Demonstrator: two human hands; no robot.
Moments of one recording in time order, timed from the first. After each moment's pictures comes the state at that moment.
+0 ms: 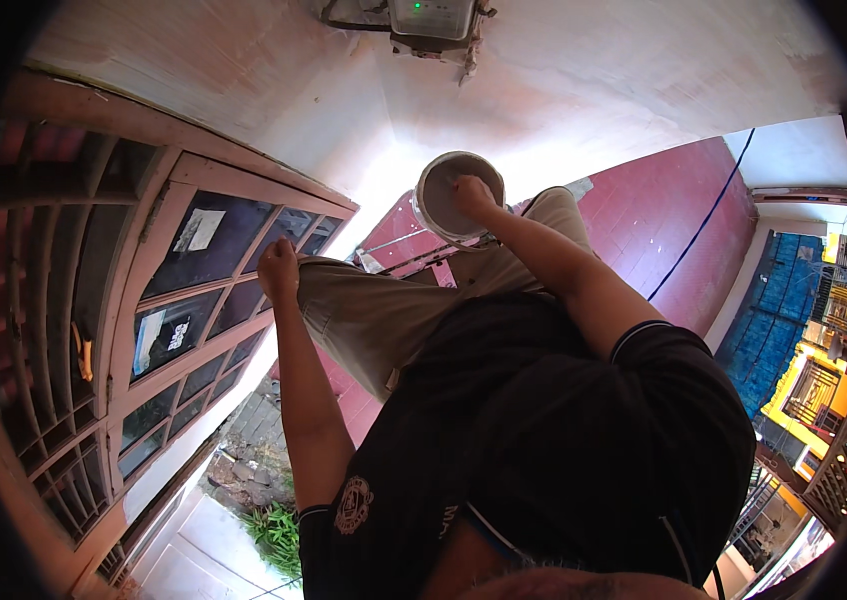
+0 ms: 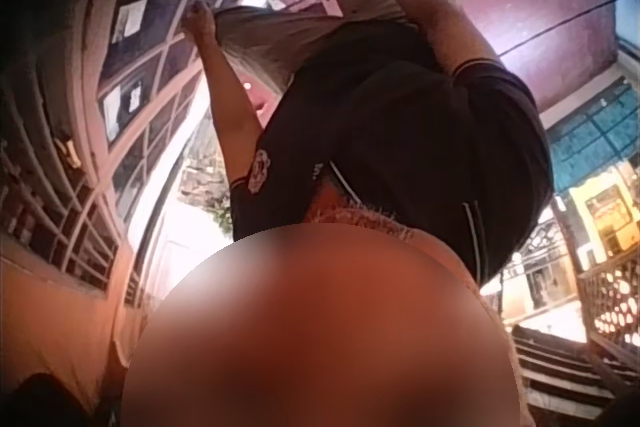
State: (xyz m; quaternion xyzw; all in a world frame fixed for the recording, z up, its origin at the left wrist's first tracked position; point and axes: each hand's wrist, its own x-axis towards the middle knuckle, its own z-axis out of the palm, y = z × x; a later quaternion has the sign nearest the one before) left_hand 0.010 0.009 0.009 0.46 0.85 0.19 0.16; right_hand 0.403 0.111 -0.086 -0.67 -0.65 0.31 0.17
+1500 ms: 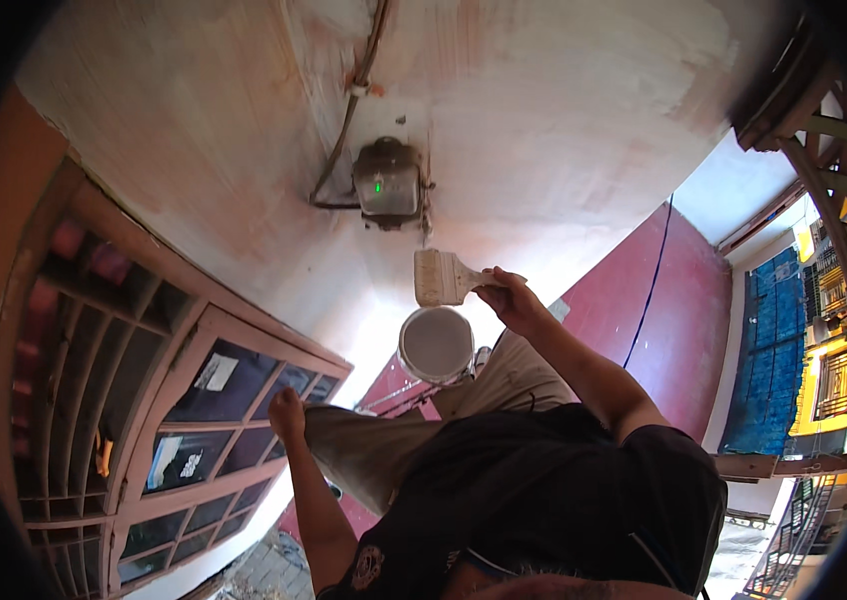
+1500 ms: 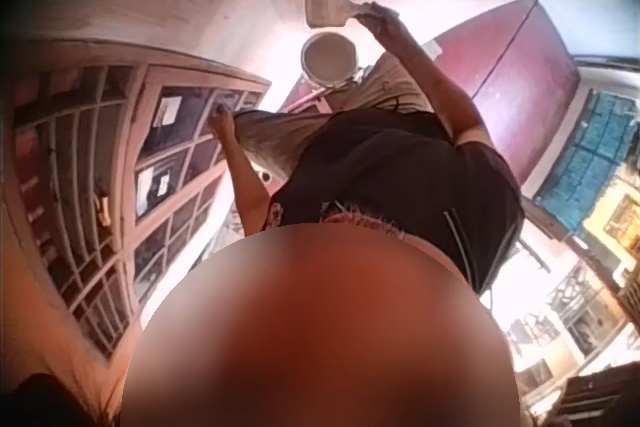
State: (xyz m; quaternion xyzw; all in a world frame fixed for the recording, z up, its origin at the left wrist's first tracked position) left_hand -0.012 0.003 -0.026 0.50 0.83 0.22 0.12; right_hand 0.524 0.110 0.114 -0.28 -0.21 0.75 0.55
